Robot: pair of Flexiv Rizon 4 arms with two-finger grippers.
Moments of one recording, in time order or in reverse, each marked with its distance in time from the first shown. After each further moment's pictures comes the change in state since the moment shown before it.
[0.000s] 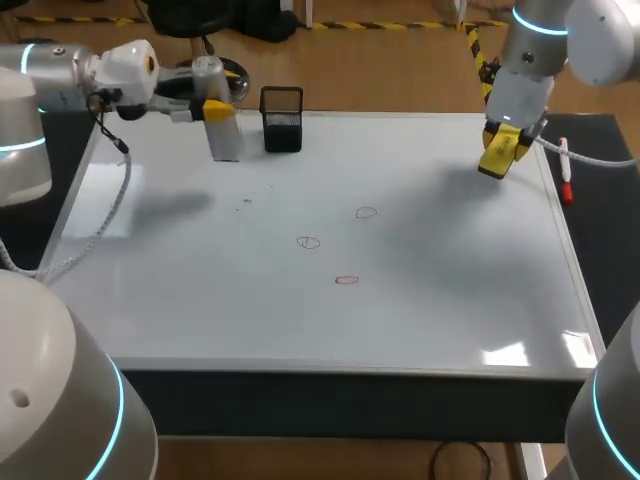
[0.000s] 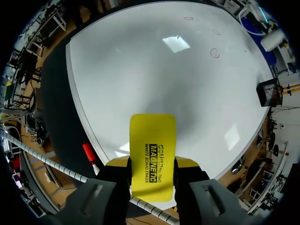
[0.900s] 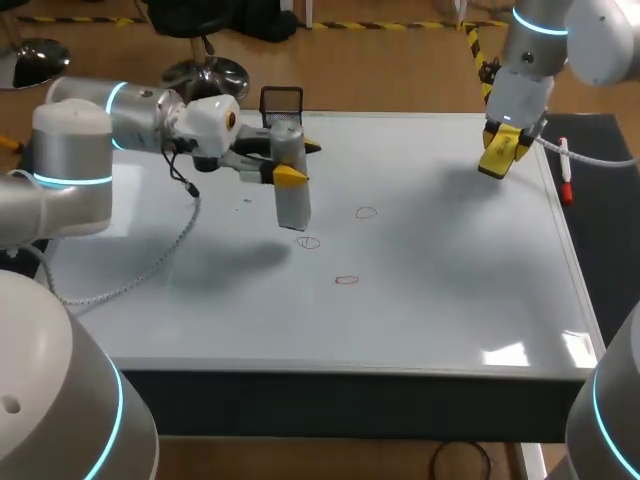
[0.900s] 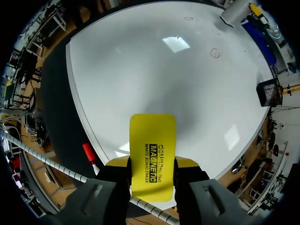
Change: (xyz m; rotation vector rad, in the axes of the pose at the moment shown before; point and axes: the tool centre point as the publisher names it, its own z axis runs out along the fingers) left arm 0.113 0.034 0.118 0.023 0.234 -0.123; right arm 0.000 0.000 0.000 0.000 0.000 0.000
